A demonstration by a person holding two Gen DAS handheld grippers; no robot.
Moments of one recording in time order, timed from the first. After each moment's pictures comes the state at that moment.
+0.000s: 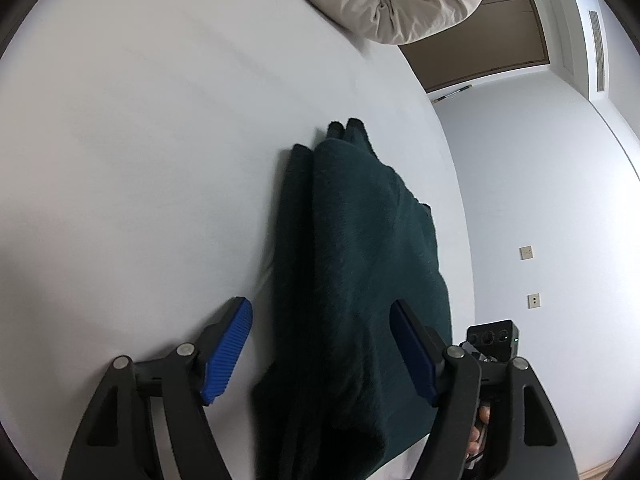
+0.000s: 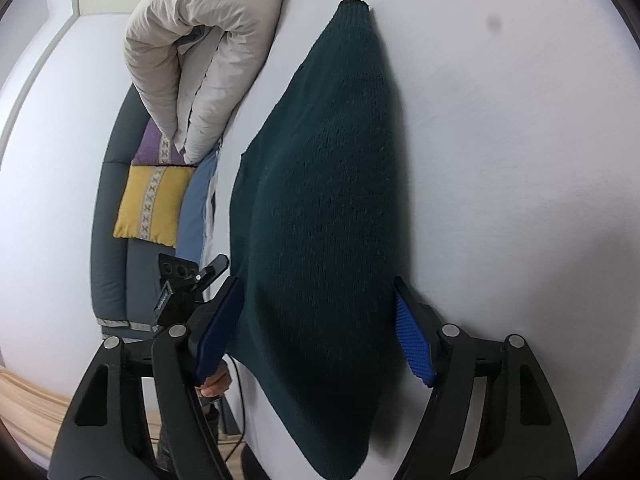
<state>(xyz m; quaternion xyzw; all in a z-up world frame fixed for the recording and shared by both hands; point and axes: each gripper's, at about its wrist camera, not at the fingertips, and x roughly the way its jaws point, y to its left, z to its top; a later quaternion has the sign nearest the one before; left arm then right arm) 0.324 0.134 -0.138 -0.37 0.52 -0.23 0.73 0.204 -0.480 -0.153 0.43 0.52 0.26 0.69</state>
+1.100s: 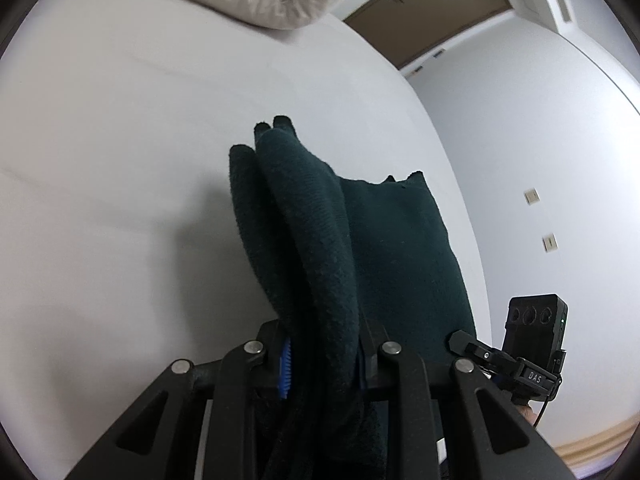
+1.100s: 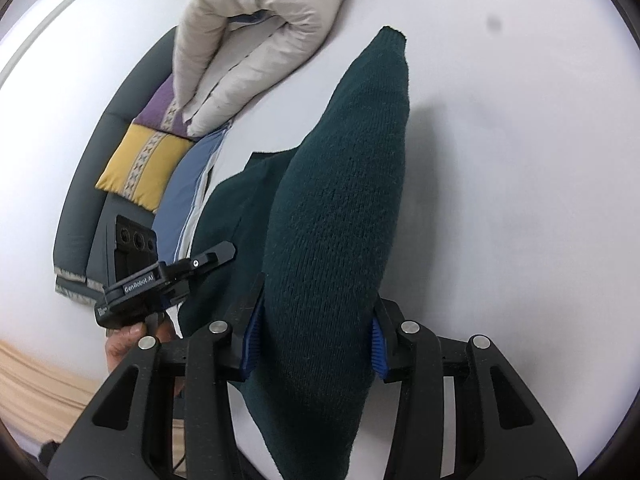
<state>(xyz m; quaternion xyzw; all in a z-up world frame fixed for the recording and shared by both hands) 0.212 0.081 -0.048 -0.26 0.51 -0.25 0.78 0.063 -0.453 -0.042 0.30 0.49 0.25 0.78</state>
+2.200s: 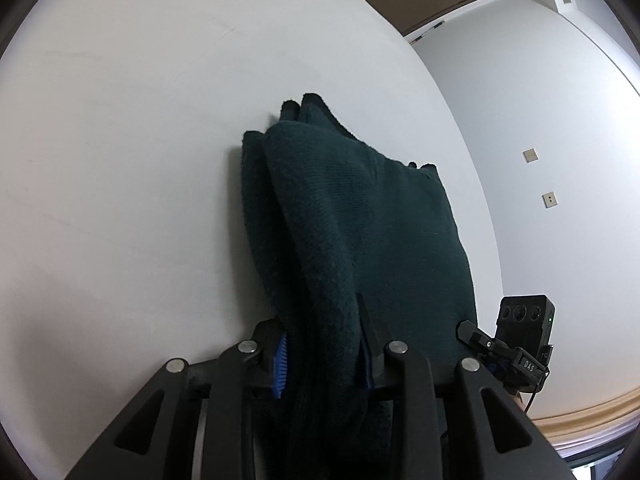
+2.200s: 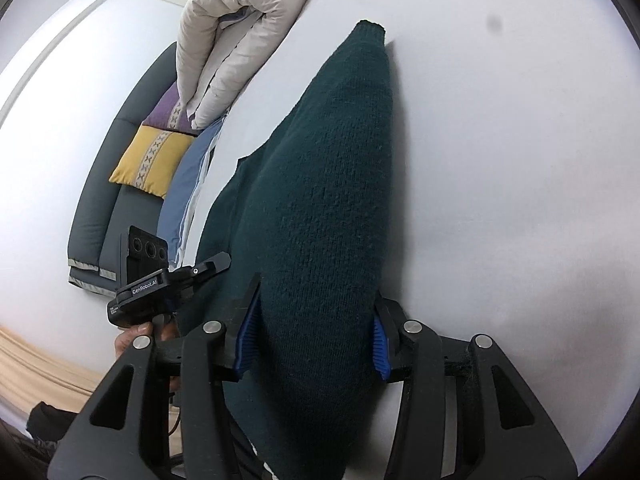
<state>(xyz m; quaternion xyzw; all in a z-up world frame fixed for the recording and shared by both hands) 0.068 0.077 -0.137 -0.26 0.55 -0.26 0.75 -0.146 -0.493 -0.138 0.36 0.48 0.24 0.76</state>
